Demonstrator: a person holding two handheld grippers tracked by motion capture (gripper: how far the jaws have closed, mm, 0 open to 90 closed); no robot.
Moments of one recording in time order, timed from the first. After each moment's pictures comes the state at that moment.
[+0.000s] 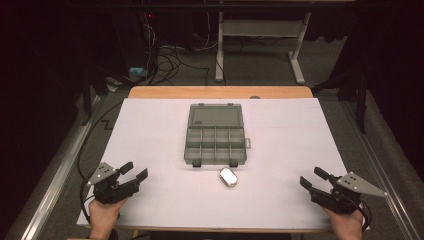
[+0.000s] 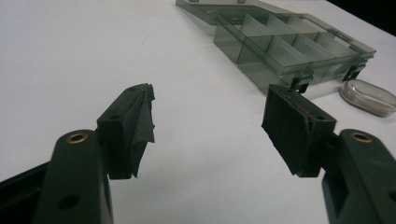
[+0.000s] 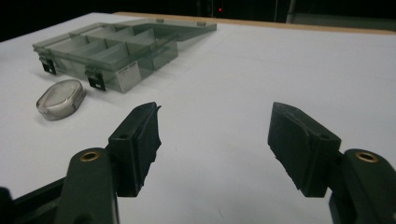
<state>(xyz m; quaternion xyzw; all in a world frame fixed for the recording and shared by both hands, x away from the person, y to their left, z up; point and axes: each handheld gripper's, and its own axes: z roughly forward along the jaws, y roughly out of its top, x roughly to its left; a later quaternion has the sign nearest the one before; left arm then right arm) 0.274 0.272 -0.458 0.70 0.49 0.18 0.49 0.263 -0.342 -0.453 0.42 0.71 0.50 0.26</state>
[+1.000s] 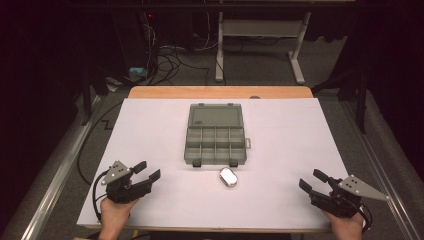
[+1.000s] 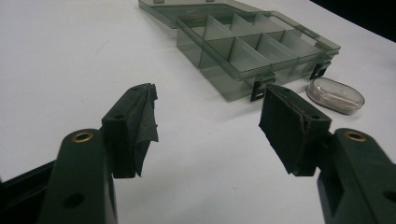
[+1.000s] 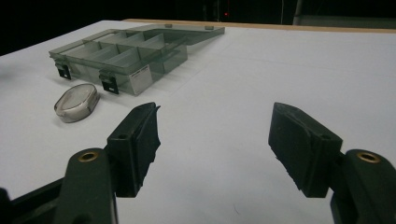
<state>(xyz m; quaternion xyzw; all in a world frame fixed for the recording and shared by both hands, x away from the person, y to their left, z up) 0.273 0.235 -0.449 0.73 0.44 0.18 0.49 0.256 -0.340 -0.455 0.42 0.70 0.52 0.25</state>
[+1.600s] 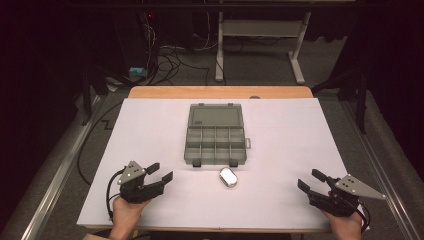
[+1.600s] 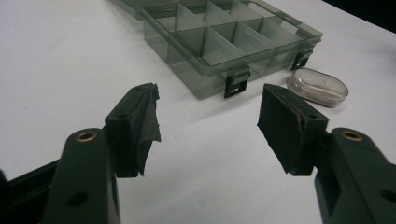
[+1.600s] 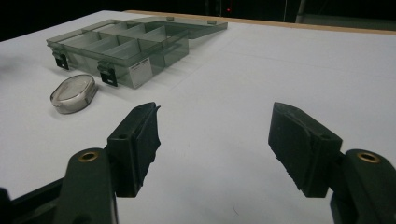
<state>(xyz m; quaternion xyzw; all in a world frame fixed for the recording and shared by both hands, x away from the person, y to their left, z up) 0.279 0.206 -0.454 0.75 0.42 0.16 0.49 0.259 -0.337 -0.456 0.41 0.72 0.50 0.25</state>
